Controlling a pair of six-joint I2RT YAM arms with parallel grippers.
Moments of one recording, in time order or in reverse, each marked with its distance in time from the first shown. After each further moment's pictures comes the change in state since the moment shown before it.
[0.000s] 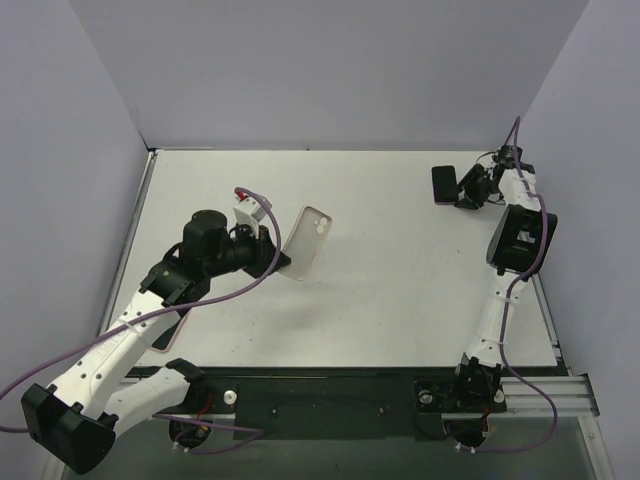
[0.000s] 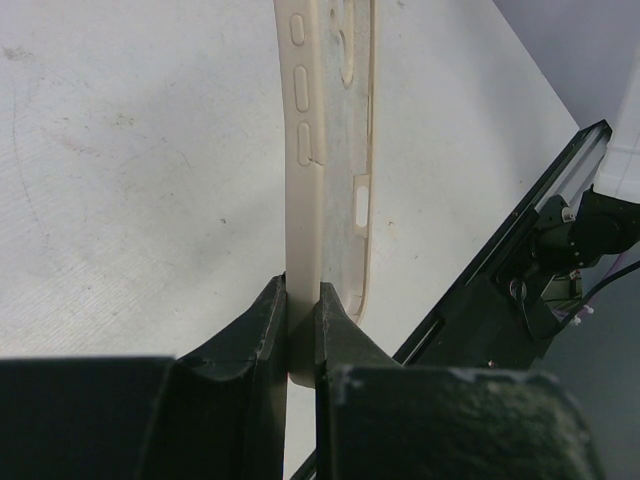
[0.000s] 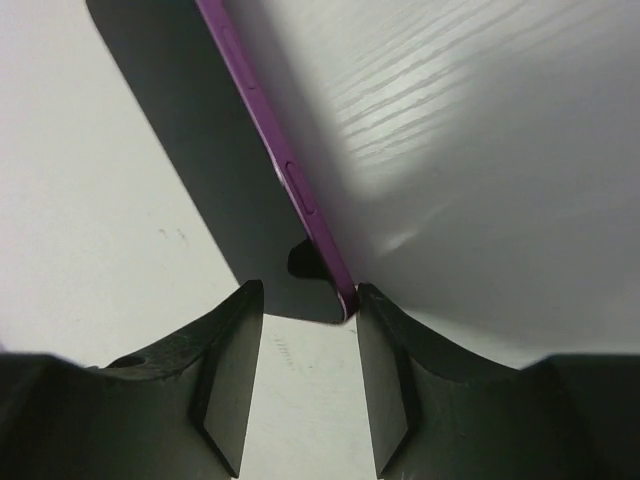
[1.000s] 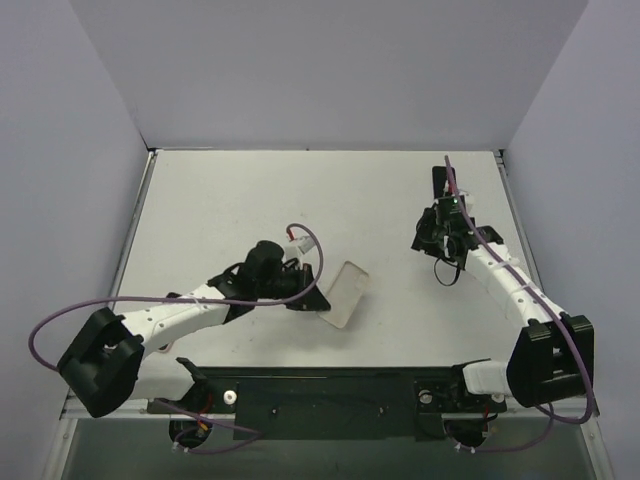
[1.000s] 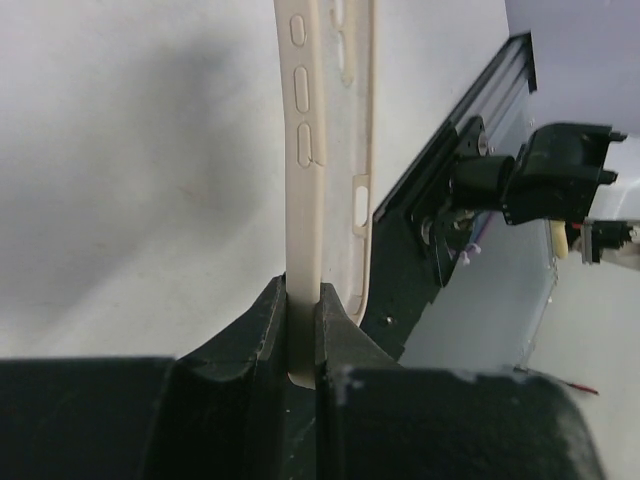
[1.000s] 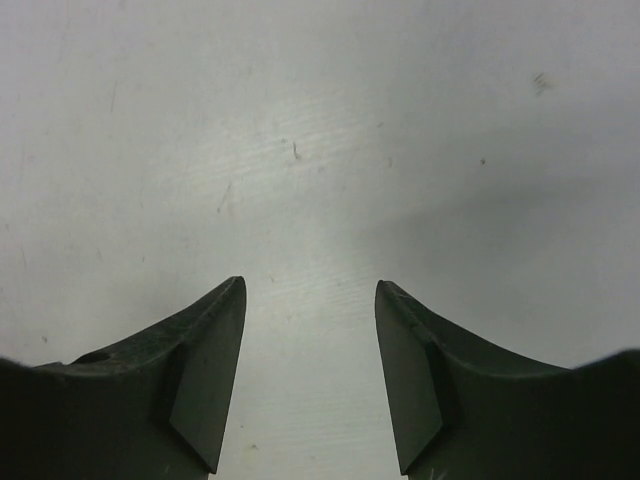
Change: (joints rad) left arm -0.173 0.291 -0.252 0.392 0.117 -0.378; right arm 0.467 -1.151 -1.115 0.164 0.608 -0.039
